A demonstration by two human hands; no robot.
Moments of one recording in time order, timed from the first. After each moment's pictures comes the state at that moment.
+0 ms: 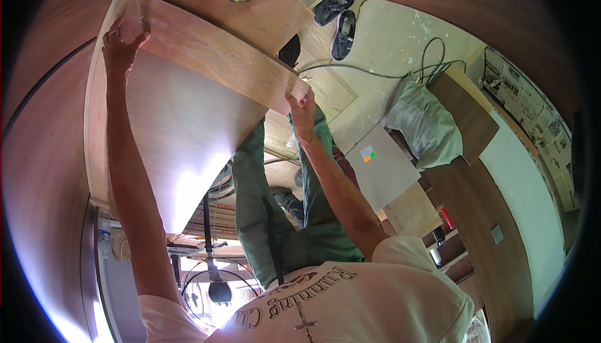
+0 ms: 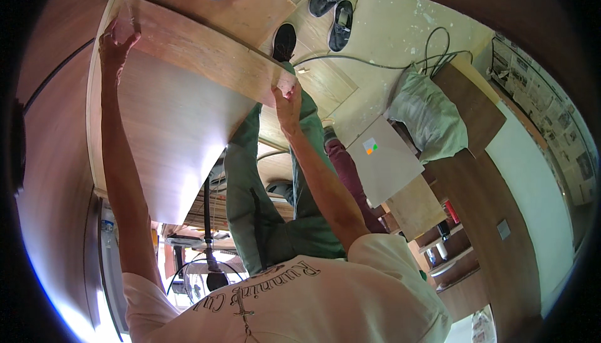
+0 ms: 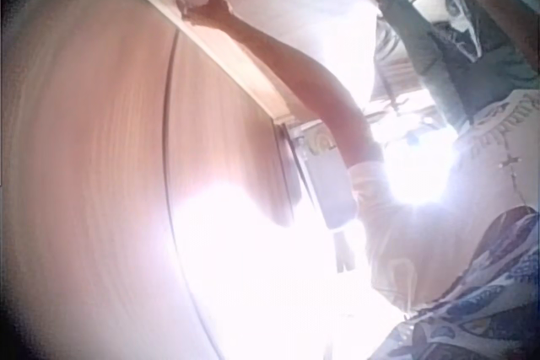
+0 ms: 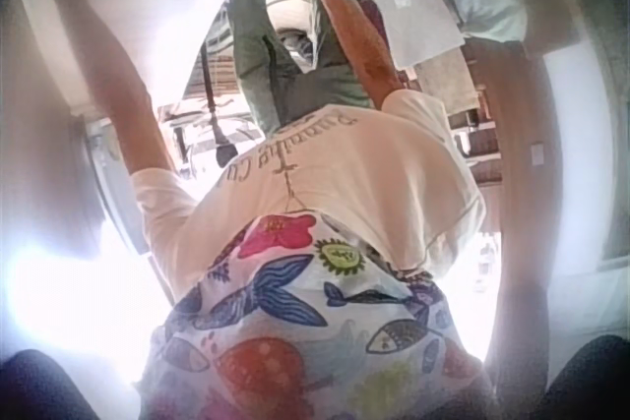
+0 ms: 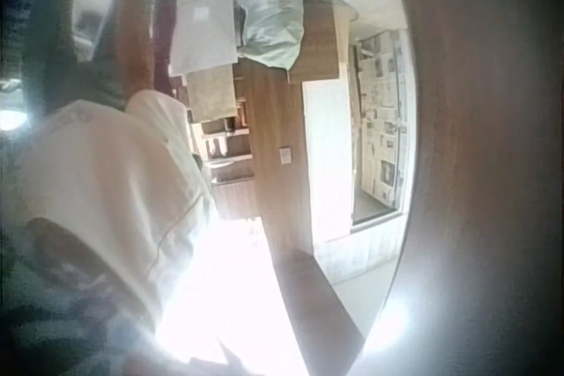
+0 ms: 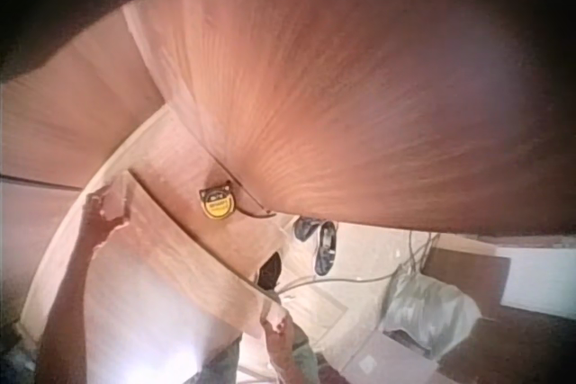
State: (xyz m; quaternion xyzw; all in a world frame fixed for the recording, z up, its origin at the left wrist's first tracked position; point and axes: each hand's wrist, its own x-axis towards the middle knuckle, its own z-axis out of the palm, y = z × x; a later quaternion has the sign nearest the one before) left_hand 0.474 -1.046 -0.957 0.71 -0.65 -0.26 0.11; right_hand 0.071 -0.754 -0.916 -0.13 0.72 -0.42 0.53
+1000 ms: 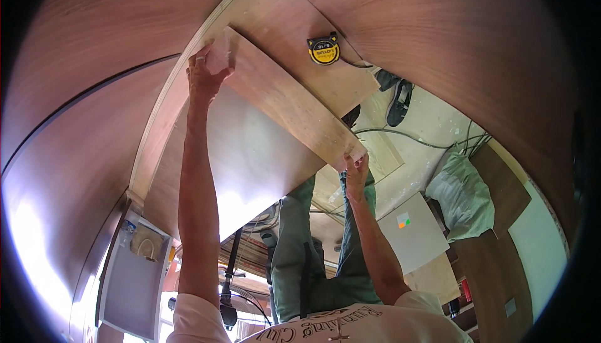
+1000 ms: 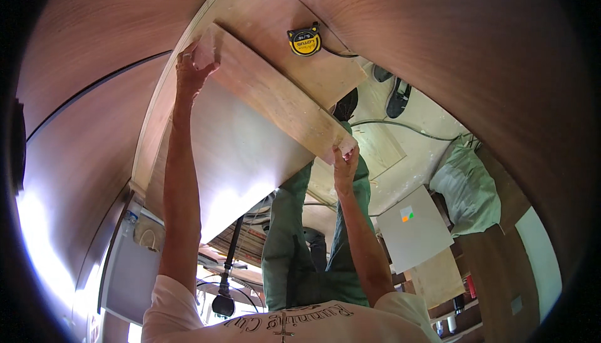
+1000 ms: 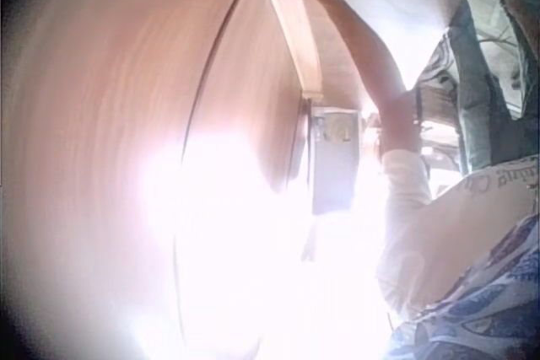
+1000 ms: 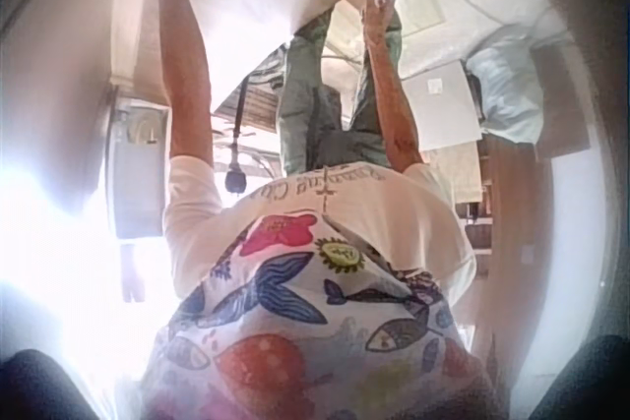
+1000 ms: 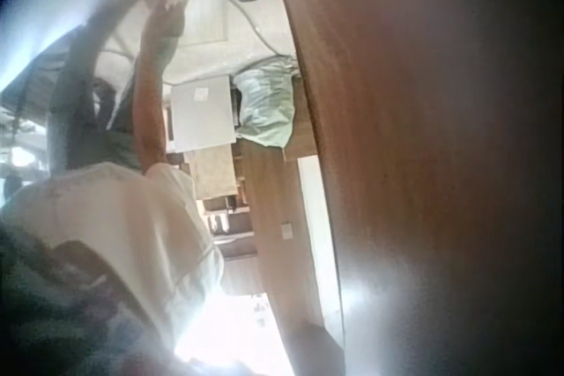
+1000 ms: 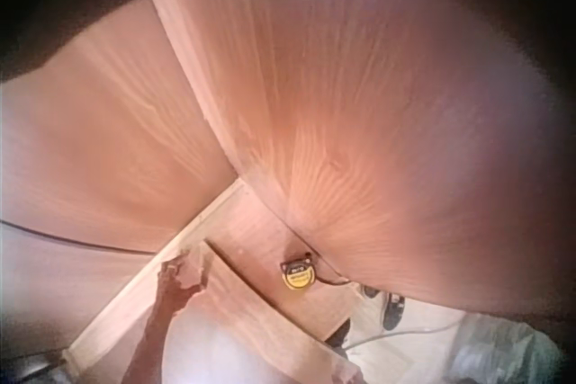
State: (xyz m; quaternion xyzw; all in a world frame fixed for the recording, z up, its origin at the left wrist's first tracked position) left_hand 0.445 -1.037 -0.925 0.75 -0.57 -0.30 0.17; right_hand 0.063 -0.750 -0.923 -0.15 0.71 -0.43 0.53
